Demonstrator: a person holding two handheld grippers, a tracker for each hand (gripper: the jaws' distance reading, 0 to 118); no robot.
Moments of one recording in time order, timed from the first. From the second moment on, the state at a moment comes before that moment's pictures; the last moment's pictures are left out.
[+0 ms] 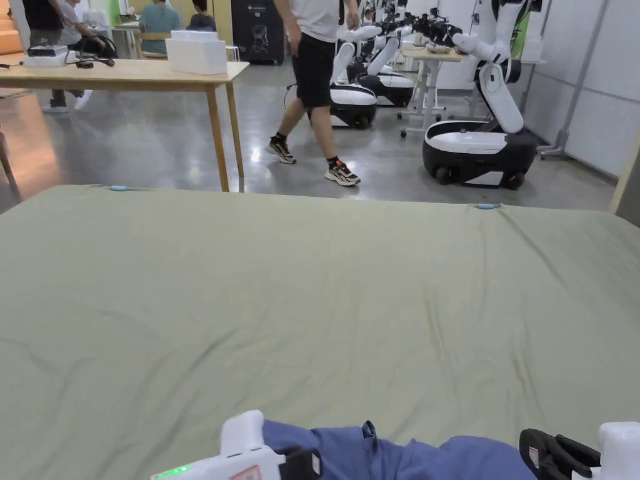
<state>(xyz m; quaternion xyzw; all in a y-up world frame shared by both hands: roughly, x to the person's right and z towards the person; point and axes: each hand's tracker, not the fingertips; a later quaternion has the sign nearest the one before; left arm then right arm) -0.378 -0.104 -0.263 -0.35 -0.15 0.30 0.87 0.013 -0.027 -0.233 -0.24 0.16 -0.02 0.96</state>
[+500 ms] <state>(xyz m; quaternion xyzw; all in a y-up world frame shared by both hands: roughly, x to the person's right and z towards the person) -0.427 -0.172 -0.249 -0.33 -0.17 0.57 0.74 0.008 -0.027 -0.232 -0.25 0.16 -0.03 0.95</state>
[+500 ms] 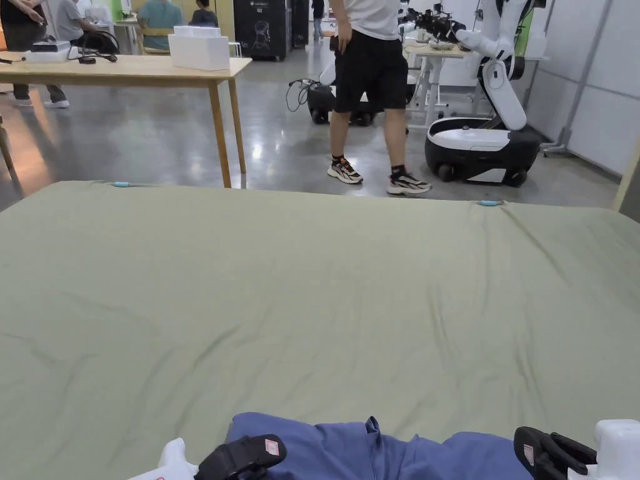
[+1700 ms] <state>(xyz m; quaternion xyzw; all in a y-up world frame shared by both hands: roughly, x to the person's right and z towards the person) -0.234 -0.070 -0.278 -0.31 -0.20 -0.02 0.93 0.024 -0.027 -0.228 -0.26 0.14 -0.01 0.96</state>
